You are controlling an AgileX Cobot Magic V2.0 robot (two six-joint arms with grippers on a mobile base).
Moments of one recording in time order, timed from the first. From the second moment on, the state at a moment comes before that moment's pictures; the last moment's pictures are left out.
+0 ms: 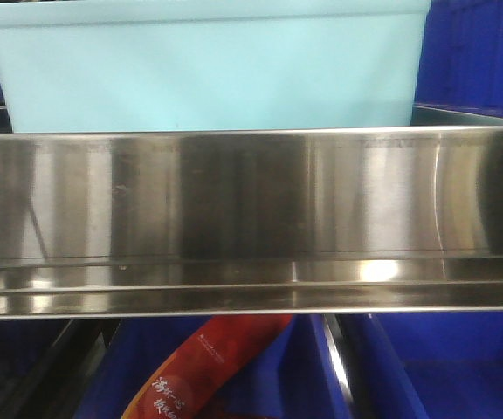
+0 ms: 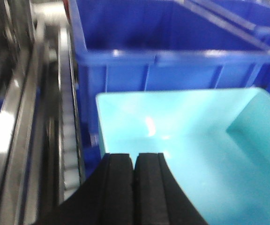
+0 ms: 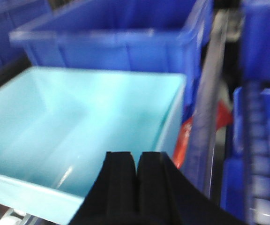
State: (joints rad) left arm -0.23 1.13 -1.17 -0.02 0.52 -0.13; right arm 0.25 1.08 -1.09 0.21 0.50 0.02
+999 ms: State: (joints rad) left arm -0.24 1.60 -1.55 0.18 0.85 -0.39; right arm 0.33 1.71 -1.69 -0.20 0.98 0.42
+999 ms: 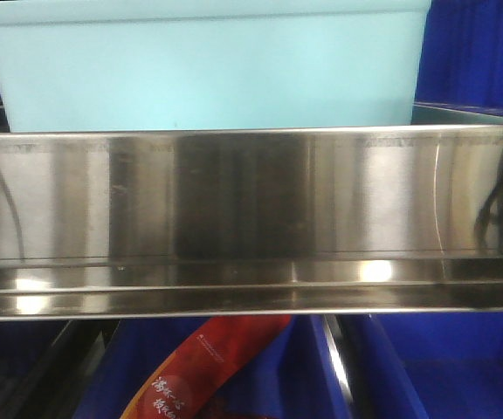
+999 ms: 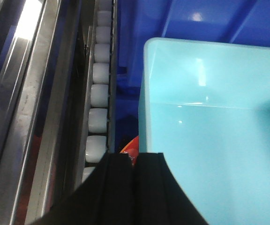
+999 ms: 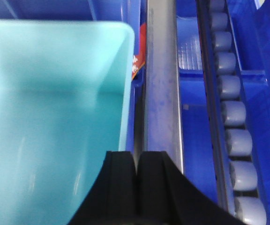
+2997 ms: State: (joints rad) left arm -0.29 1.72 -1.55 0.25 0.85 -0.47; right arm 0.33 1.81 -1.69 -0.20 1.01 0.42
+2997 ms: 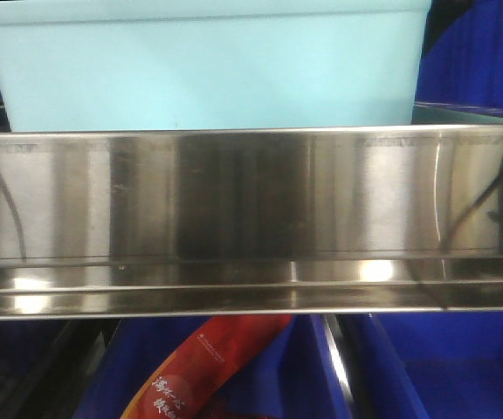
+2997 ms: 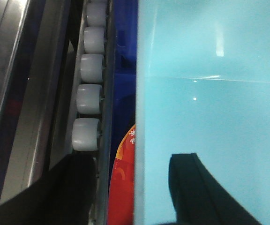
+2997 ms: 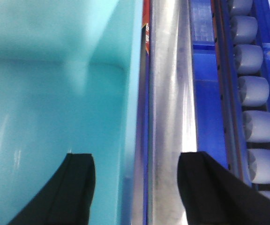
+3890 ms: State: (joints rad) left arm -0.29 1.72 -1.55 0.24 0.86 -0.47; right arm 0.33 1.82 -1.75 -0.15 1.07 0.42
